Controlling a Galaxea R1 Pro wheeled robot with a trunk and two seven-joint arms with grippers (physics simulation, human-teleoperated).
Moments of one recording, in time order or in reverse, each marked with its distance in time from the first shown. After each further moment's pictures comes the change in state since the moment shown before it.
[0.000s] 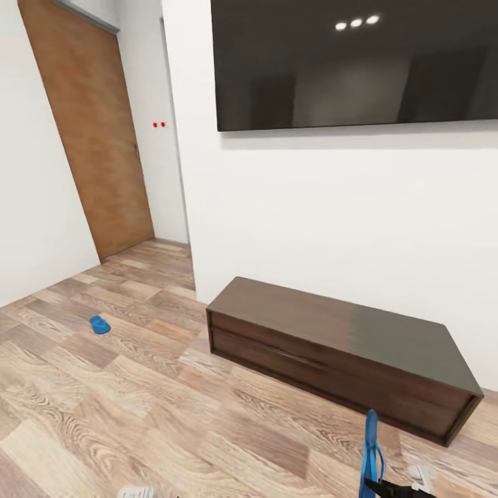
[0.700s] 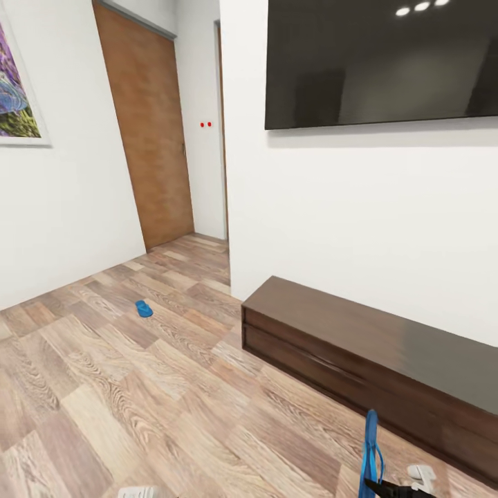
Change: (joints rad) left arm 0.000 0.000 0.000 0.002 0.000 0.000 0.000; right arm 0.000 0.000 0.001 0.001 0.001 0.000 0.000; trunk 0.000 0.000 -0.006
